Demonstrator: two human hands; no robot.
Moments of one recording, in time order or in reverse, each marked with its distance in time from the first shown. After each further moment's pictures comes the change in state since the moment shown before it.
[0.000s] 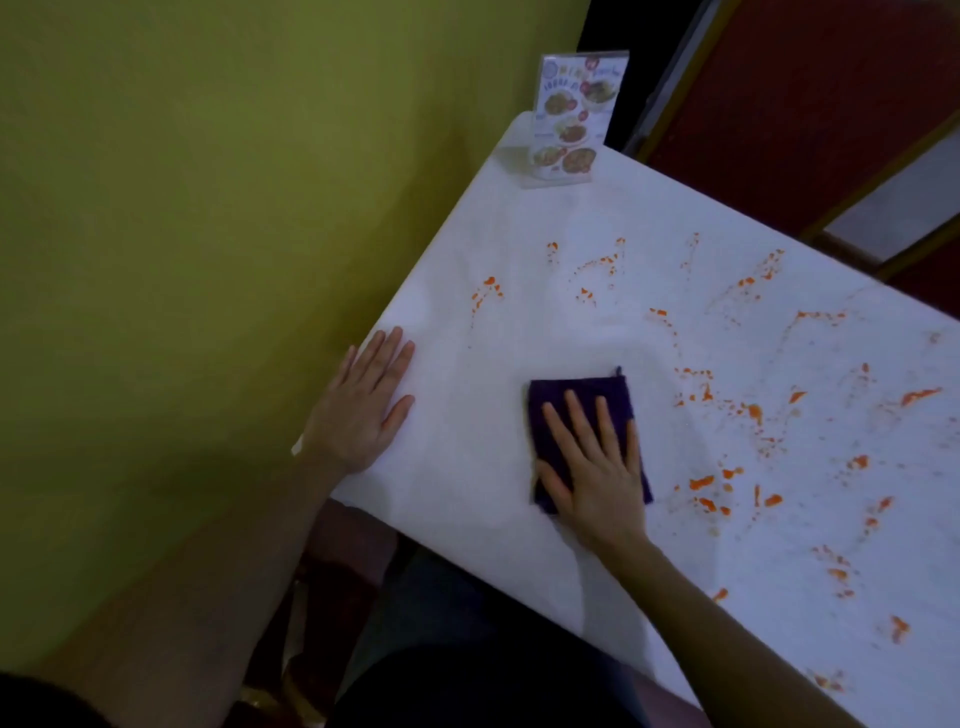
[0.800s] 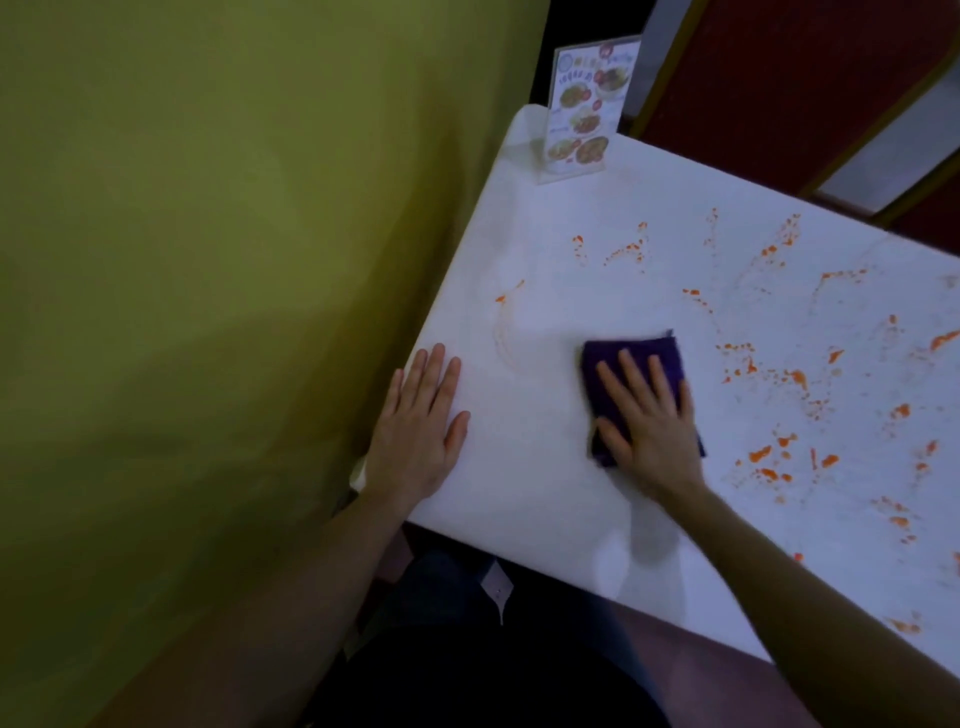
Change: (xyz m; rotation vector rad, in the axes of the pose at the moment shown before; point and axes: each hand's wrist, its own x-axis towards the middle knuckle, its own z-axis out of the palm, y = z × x) left_hand 0.001 0.001 -0.004 -0.027 -0.035 -0.004; right_hand 0.040 -0.008 -0.006 -0.019 -0.040 0.133
